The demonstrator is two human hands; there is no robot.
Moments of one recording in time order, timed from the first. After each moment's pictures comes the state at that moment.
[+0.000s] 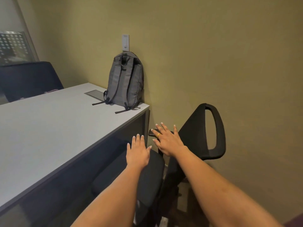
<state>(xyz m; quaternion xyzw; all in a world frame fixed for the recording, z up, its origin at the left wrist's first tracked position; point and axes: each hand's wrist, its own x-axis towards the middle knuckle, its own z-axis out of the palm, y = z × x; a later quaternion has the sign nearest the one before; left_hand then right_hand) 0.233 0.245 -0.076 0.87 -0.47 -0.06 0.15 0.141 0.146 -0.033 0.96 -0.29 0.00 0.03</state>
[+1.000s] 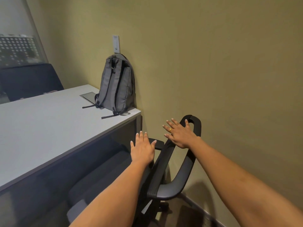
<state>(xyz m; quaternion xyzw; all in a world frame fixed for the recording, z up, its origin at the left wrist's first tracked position) 0.150 0.055 -0.055 0.89 -0.39 -0.08 0.20 0.058 -0.082 -0.007 0.97 -0.24 -0.06 0.05</state>
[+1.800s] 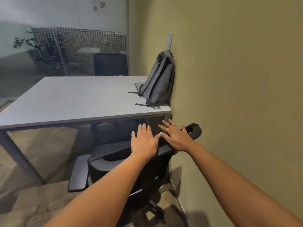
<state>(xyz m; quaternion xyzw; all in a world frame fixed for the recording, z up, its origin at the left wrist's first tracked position) 0.035 -0.036 -0.028 0.98 -0.15 0.00 0.14 0.038 -0.186 -0.030 0.99 0.05 -0.01 -0.10</state>
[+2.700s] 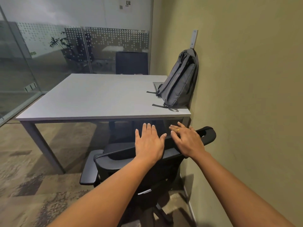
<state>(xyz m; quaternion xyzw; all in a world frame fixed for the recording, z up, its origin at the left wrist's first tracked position) 0.066 -0.027 -0.026 0.99 -0.09 0.01 0.14 0.076 -0.177 -0.033 0.98 0.07 0.08 -0.18</state>
